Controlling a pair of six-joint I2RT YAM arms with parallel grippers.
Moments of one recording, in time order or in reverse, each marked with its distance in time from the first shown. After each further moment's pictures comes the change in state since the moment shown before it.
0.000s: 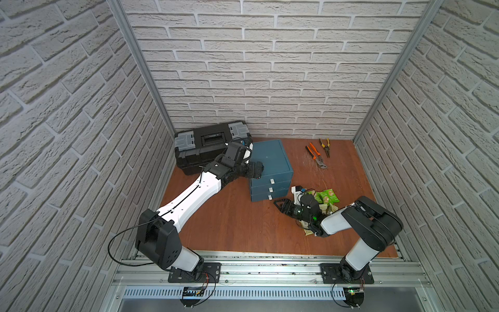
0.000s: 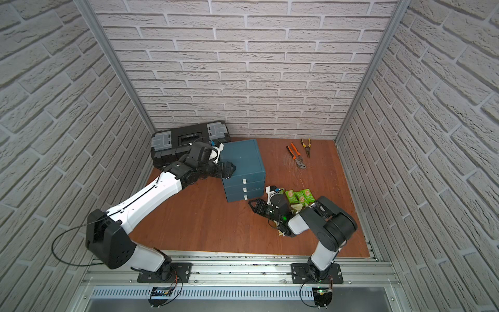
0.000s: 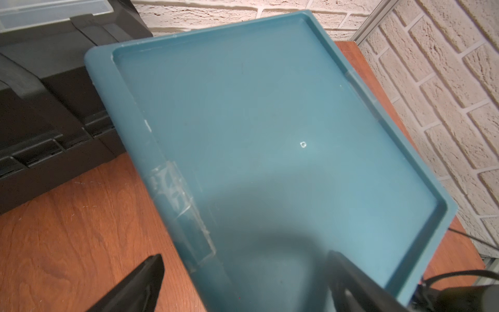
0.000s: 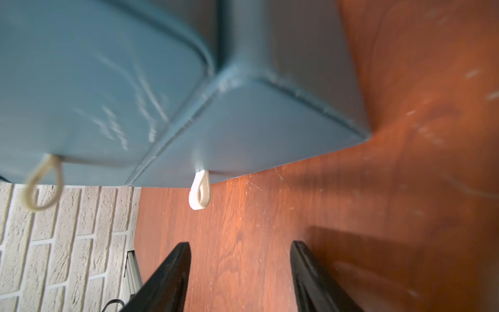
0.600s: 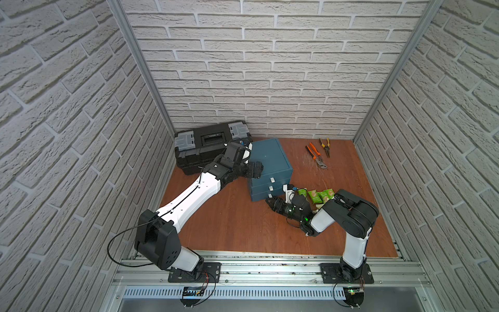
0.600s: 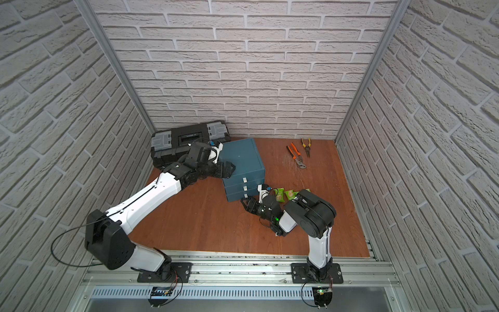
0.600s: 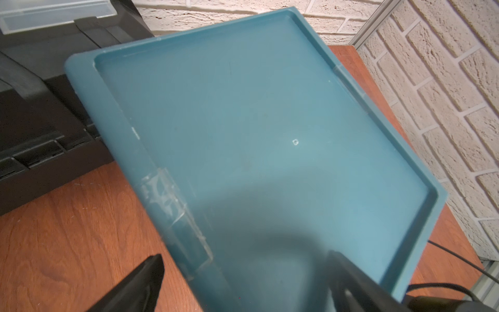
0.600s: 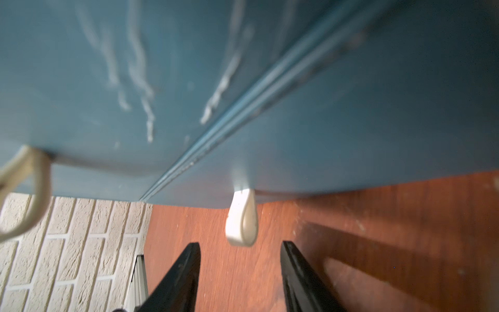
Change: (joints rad) left arm 0.000 -0.007 -0.017 0.021 0.005 -0.002; right arm 0.065 0.178 0.080 0.219 0.081 0.034
